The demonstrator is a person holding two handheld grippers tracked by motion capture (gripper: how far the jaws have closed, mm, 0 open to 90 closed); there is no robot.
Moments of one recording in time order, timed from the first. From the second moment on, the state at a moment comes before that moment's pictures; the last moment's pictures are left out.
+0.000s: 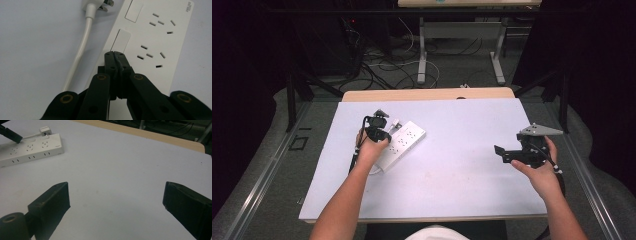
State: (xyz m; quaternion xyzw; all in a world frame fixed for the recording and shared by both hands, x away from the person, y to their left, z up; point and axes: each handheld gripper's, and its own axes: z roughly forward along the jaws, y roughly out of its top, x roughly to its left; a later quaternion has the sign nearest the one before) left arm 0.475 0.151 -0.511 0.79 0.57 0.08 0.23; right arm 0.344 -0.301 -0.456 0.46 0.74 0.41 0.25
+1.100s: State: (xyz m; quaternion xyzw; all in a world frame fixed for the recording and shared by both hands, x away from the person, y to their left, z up) left arm 0.475 0.156 -0.513 0.78 0.57 0.09 0.25; right arm 0.345 -0.303 -0.457 0.47 0.74 0.42 0.24
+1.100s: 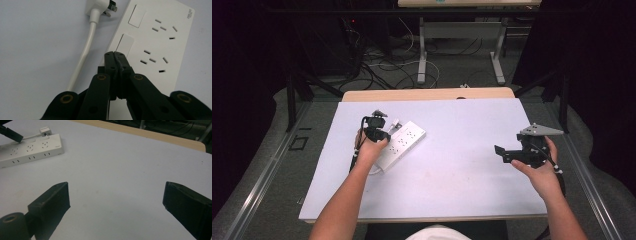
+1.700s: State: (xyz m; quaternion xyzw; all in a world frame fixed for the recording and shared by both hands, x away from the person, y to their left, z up) left arm 0.470 0.159 -0.504 0.77 0.55 0.12 0.29; right arm 0.347 -0.305 -0.461 0.47 0.74 0.42 0.24
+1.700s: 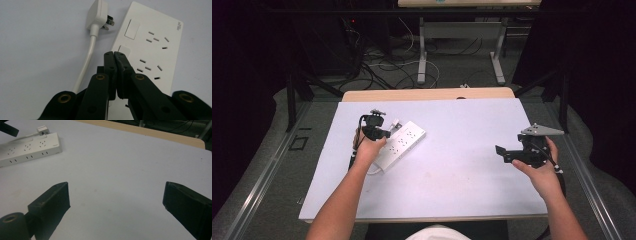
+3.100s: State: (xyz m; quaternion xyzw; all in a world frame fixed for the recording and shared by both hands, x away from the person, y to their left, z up) left arm 0.443 0.158 -0.476 0.77 0.49 0.16 0.37; right arm 0.344 -0.305 -0.458 0.48 0.74 0.41 0.24
